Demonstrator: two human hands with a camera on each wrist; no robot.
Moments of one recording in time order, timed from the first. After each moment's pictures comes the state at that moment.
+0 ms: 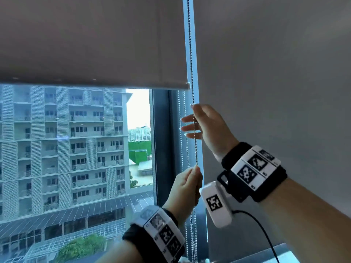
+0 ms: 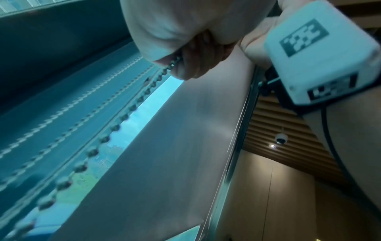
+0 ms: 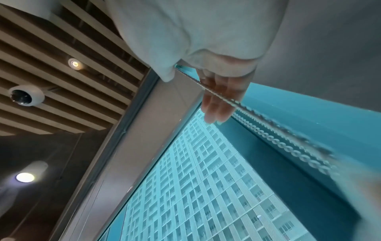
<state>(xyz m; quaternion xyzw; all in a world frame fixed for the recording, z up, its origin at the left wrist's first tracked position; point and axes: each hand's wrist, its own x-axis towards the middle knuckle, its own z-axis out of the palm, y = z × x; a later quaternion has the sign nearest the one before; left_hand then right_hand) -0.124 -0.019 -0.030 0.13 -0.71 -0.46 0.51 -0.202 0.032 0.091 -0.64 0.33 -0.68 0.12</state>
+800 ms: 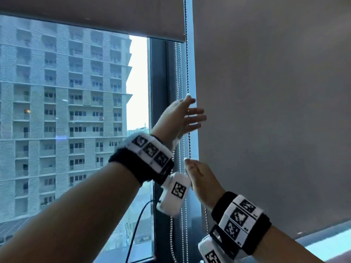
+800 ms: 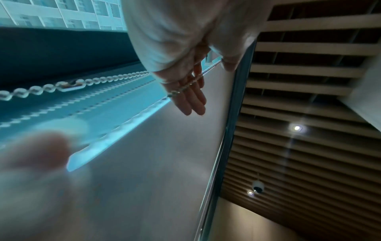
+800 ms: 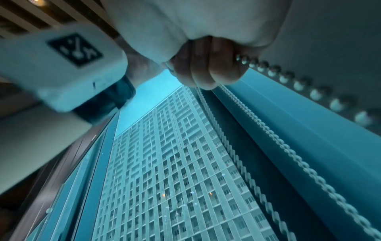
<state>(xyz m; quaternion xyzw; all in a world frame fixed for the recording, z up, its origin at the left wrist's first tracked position) -0.113 -0.008 0.123 0.05 -0.69 -0.51 0.50 -0.203 0.012 -0.005 -0.67 0.42 -0.61 0.07</state>
